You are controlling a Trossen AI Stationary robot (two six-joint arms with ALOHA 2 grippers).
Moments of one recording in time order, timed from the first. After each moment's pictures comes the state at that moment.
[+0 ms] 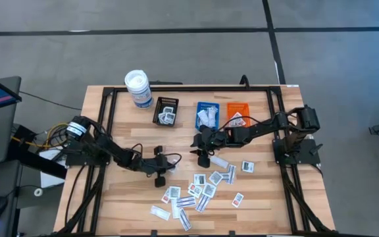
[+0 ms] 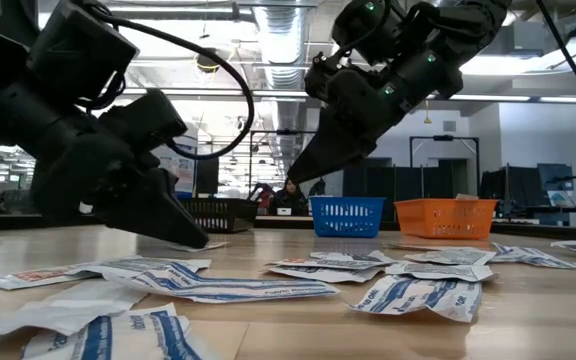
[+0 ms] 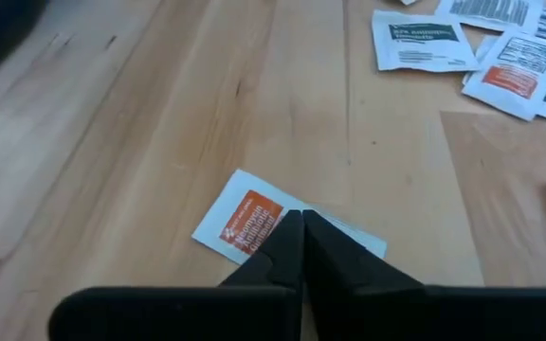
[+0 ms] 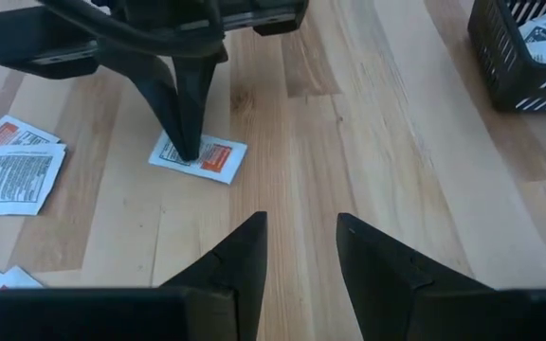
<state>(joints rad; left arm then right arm) -0.38 1.65 0.40 0.71 -0.39 -0.23 0.03 1.76 0.91 0.17 0.02 0.11</state>
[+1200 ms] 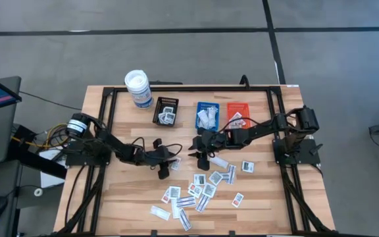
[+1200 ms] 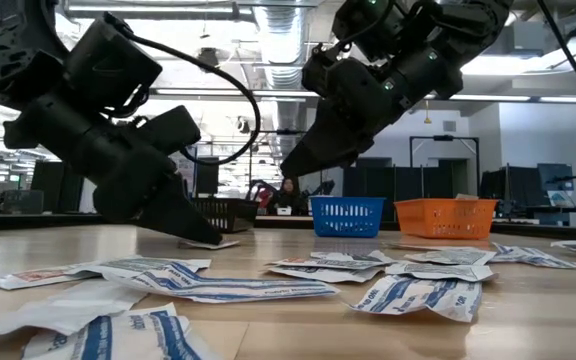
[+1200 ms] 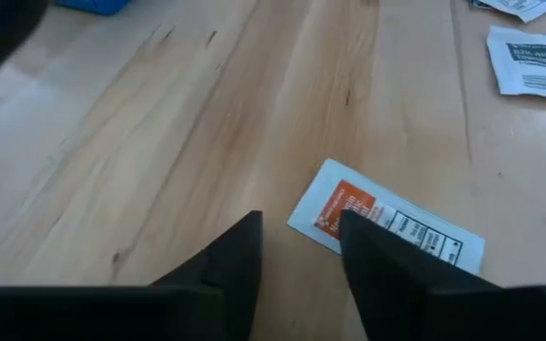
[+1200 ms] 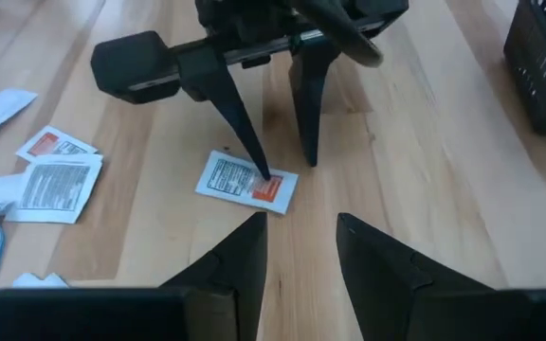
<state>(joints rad) -0.27 1.63 0.41 0.68 -0.41 -0.25 0.06 1.77 0.91 0.22 -0.01 0.11</state>
